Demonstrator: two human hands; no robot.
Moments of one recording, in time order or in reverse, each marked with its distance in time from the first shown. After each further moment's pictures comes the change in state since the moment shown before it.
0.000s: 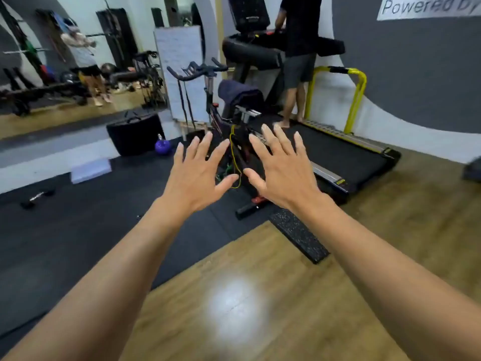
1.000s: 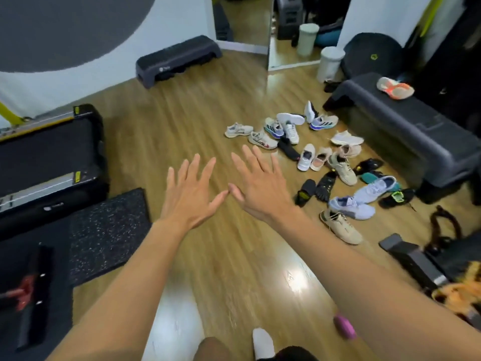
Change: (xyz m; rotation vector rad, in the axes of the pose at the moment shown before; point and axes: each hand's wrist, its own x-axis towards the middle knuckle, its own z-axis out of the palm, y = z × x) left_hand 0.025 0.457 0.148 -0.334 -0.238 1.246; right_hand -0.348 0.193 0.006 -0.309 -0.224 1.340
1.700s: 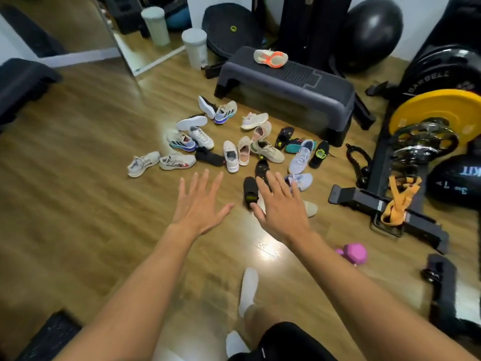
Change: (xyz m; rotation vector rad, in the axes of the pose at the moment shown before) left_hand 0.321 0.078 0.089 0.063 -0.195 0.664; right_hand 0.100 0.165 0.071 -0.065 -0.100 0.760
